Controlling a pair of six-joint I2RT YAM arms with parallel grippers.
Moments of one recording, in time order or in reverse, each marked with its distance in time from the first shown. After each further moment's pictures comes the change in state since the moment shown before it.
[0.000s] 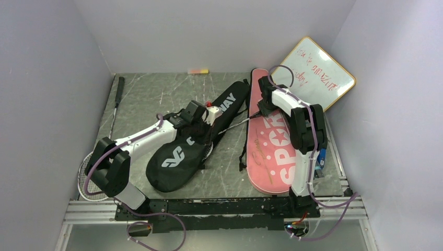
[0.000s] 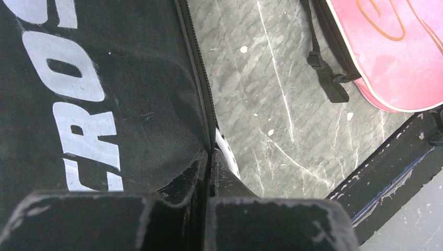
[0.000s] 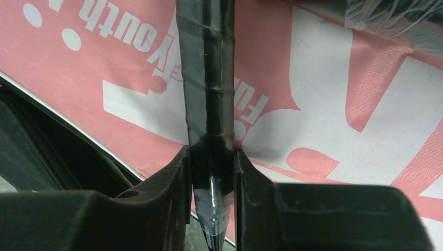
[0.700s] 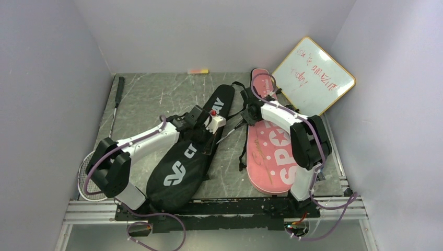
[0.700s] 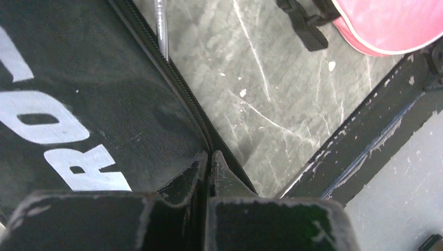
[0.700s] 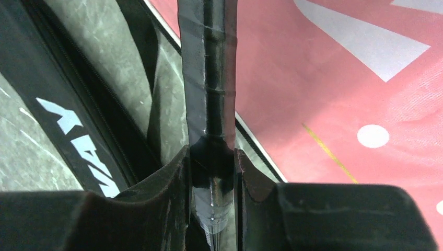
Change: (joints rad) left arm -0.043 0.000 0.000 -0.104 0.072 0.035; right arm 0.229 -0.216 -0.227 0.112 -0.016 0.005
